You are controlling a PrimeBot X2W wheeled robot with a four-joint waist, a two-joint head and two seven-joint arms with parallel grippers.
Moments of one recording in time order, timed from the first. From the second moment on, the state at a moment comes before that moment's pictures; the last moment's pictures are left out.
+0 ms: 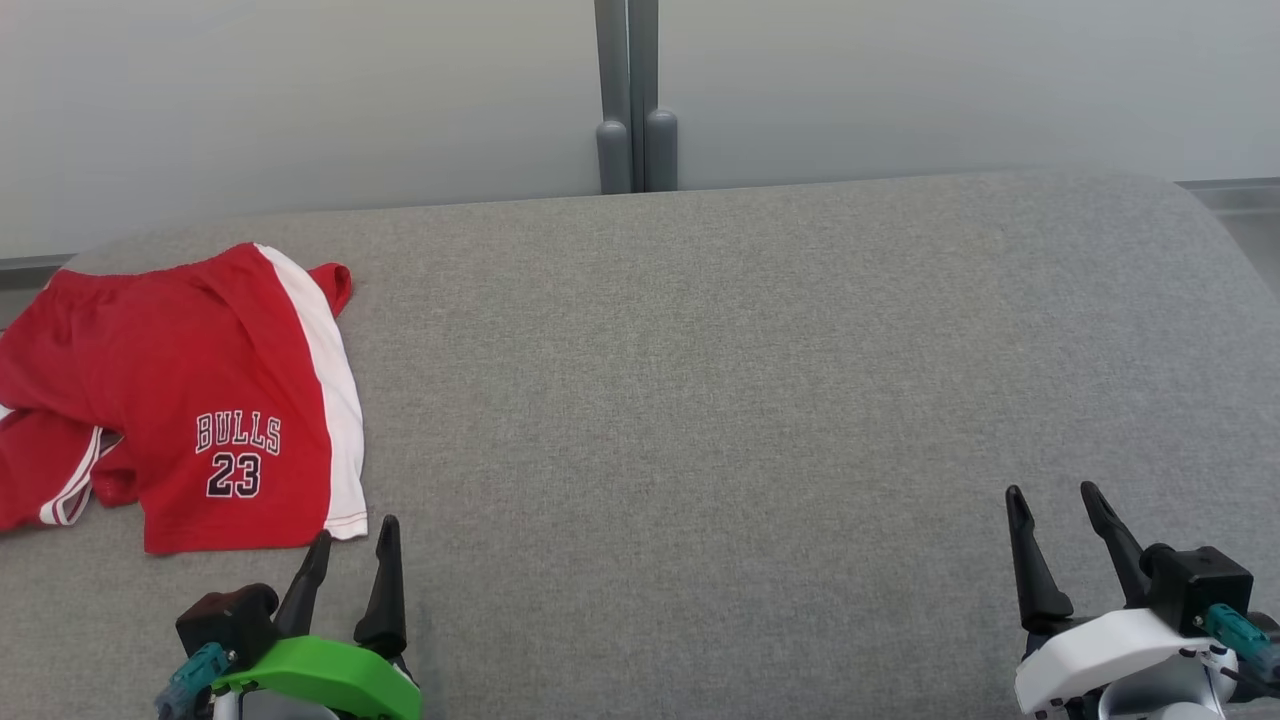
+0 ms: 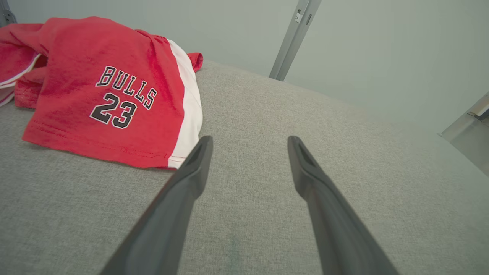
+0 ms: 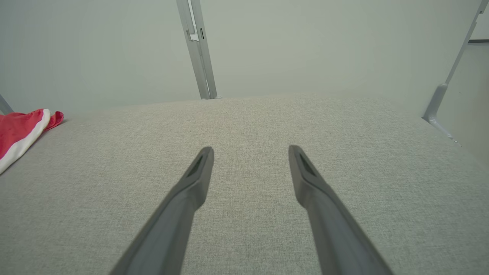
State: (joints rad) left arm -0.07 0.08 -0.08 0.40 -0.46 -0.13 -0.20; right arm 0.04 -0.10 -0.05 0.17 0.19 0.13 -0.19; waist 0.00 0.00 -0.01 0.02
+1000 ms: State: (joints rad) left arm -0.07 0.10 -0.07 0.46 -0.35 -0.13 -0.25; right arm 0.06 -0.08 -0.08 0.18 0.05 0.13 -0.25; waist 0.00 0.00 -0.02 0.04
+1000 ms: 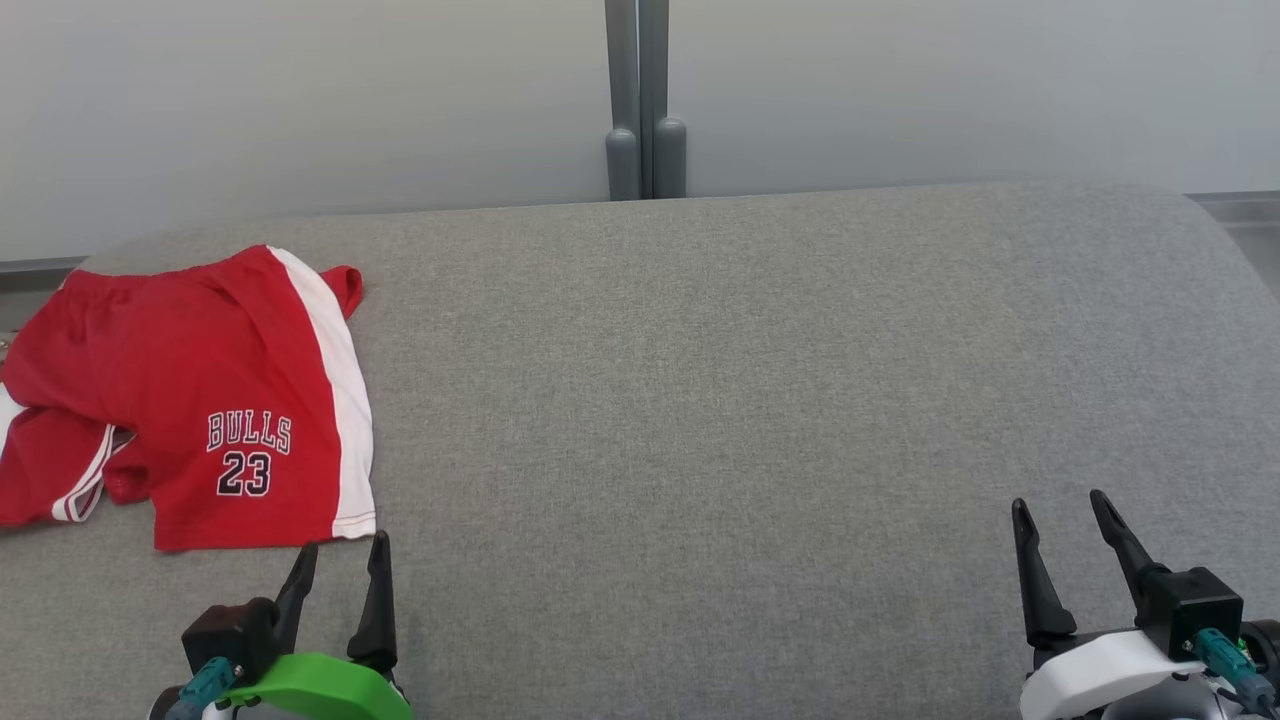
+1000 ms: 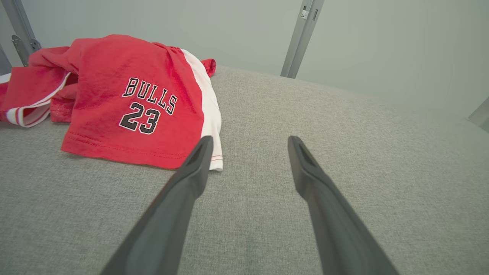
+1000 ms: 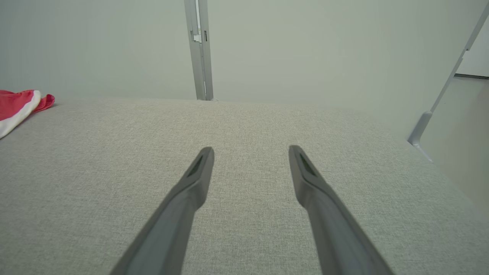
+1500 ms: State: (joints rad) left arm -0.07 0.10 -0.07 0.46 -0.33 -0.13 -0.26; right arm 0.07 -0.08 -0.09 0.18 0.04 0.13 -0.26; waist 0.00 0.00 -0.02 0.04
